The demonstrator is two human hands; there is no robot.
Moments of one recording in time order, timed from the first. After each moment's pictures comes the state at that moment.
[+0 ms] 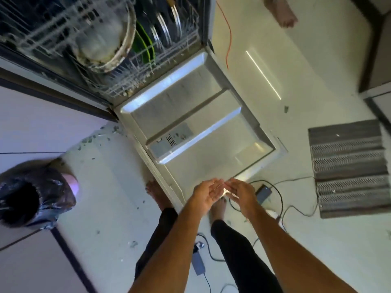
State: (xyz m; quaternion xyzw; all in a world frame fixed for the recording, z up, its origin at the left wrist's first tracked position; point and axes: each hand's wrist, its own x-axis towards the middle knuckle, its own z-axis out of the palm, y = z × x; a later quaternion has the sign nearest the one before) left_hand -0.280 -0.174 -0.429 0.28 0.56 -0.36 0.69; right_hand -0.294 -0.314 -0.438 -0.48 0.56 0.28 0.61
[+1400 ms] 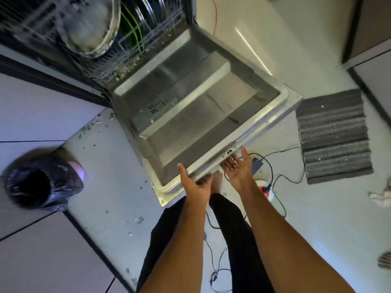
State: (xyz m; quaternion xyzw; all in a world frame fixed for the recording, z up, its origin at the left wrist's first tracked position) left_hand -0.338 -0.183 -0.345 0.16 0.66 -0.08 0.73; right_hand -0.311 -0.311 -0.350 -0.30 0.60 0.15 0.73
